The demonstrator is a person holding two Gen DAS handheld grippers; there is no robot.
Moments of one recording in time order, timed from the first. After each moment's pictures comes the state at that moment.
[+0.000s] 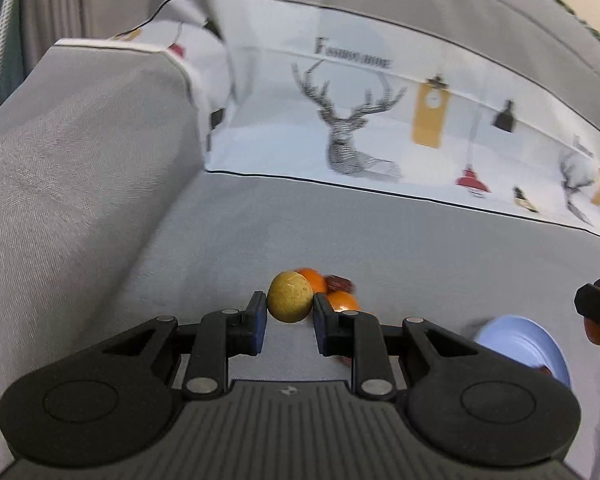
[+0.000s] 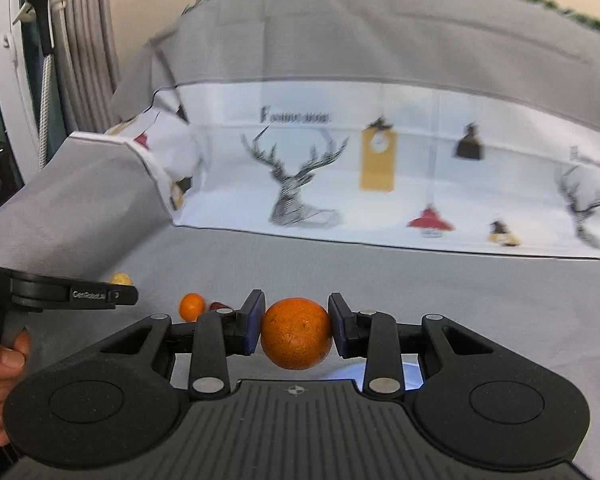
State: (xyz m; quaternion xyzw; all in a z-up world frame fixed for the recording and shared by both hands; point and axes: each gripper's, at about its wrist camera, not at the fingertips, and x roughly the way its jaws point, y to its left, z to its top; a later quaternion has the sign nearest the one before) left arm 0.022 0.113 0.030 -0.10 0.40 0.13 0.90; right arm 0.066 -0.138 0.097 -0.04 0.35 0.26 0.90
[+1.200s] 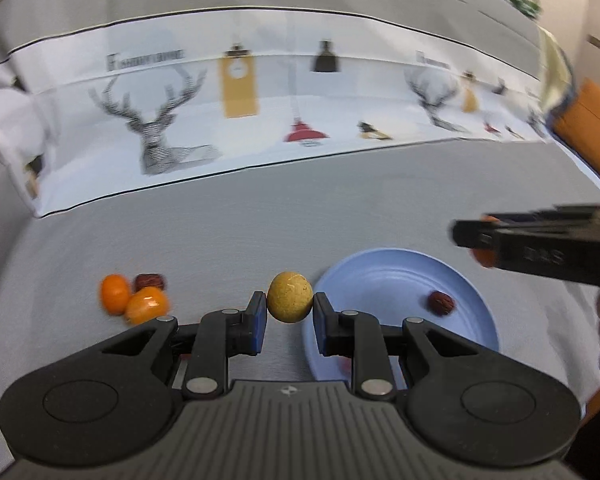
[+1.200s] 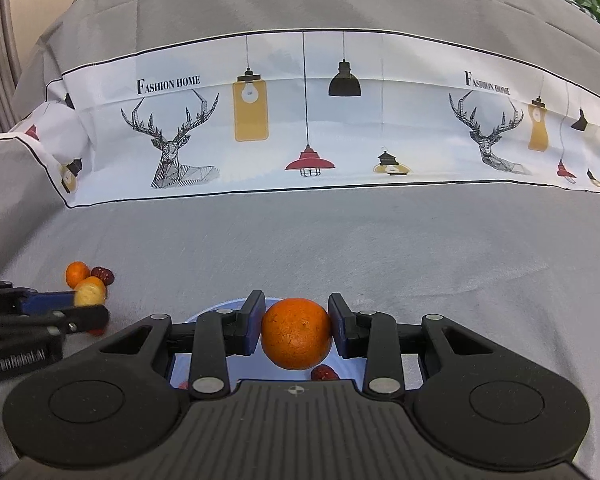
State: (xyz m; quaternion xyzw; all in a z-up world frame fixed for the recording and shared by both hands) left arm 0.030 -0.009 0.002 0.00 0.39 -0.07 0.92; right arm 0.085 -0.206 0.056 -0.03 0.40 0.15 0.90
